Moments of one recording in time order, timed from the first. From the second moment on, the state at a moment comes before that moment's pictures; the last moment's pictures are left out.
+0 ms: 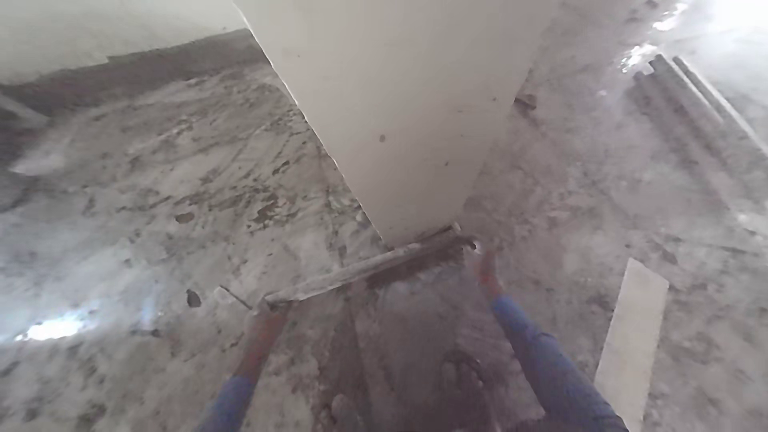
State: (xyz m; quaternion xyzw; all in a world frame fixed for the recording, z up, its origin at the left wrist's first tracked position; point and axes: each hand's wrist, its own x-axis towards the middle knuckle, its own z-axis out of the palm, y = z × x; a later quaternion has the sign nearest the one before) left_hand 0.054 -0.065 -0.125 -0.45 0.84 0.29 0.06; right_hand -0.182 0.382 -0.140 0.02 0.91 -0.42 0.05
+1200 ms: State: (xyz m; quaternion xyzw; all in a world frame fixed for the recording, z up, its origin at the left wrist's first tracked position) left_hand 0.058 -0.055 -0.126 -0.47 0.84 0.27 0.07; right_hand -0.182 0.382 -0.141 0.06 0.91 -0.40 0.12
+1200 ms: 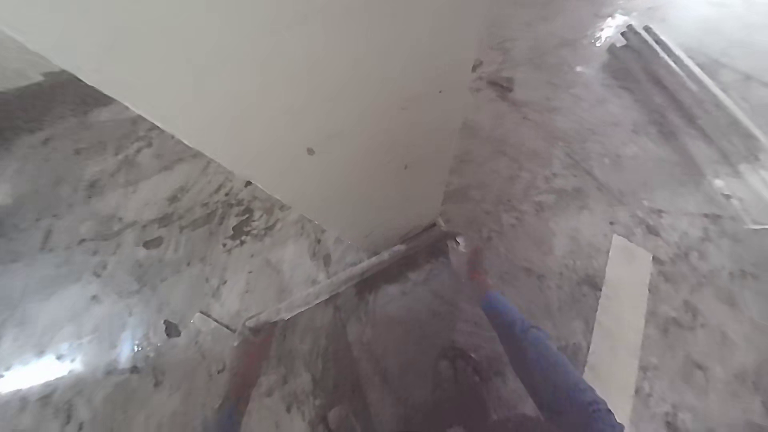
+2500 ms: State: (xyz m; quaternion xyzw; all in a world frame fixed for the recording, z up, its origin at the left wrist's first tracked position) left_hand 0.051 -0.042 -0.106 -0.44 0.85 0.28 0.07; right_hand -0.185 0.385 -0.151 0.06 0.86 -0.51 0.09
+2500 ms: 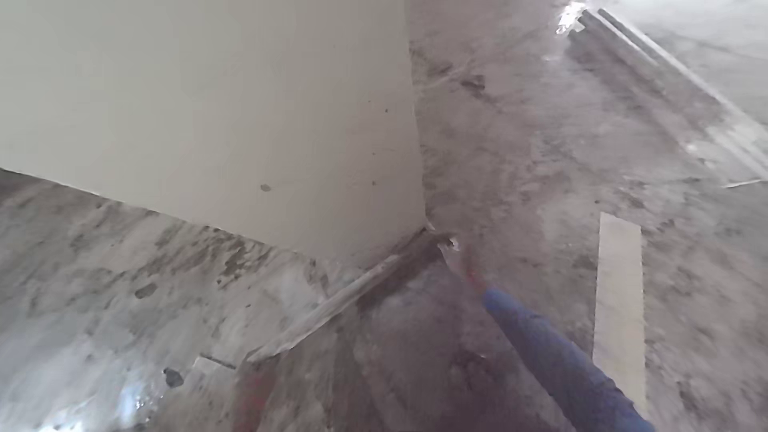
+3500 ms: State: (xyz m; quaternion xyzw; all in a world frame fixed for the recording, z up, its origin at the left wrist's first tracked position) left_hand 0.052 -0.048 -0.107 -0.43 0.86 0.27 0.06; right_hand -0.179 0.383 -0.167 0.05 0.77 -0.64 0.03
